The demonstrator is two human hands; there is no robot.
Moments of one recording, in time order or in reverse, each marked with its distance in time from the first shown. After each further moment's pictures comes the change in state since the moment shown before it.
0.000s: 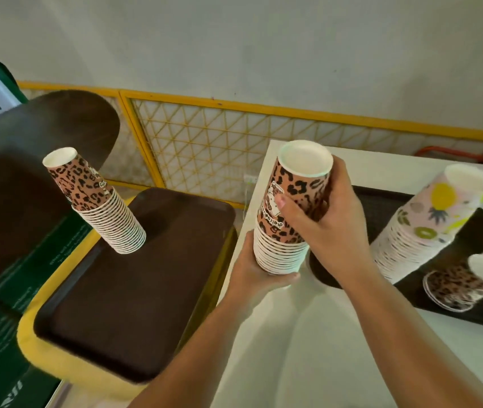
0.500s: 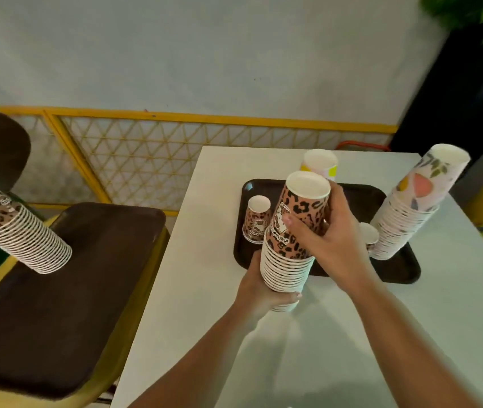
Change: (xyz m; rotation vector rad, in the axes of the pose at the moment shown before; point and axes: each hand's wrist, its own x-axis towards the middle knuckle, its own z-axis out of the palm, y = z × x) left_hand -0.036 -0.012 0.142 0.090 -0.276 -0.083; right_hand -0.061 0.038 -0.138 -0.078 0.114 0.160
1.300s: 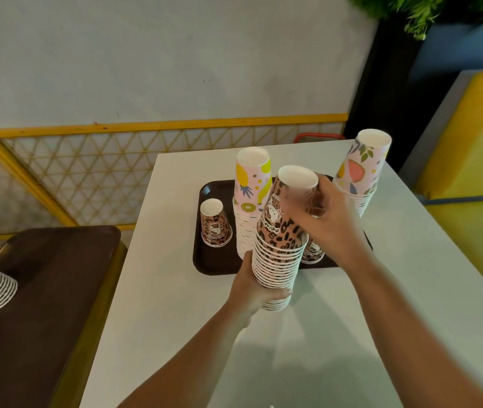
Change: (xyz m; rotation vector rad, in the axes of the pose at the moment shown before) left_hand 0.017 0.011 0.061 0.035 -0.072 -0.087; right_hand 0.013 0.036 -0.073 -0.117 0.124 0.038
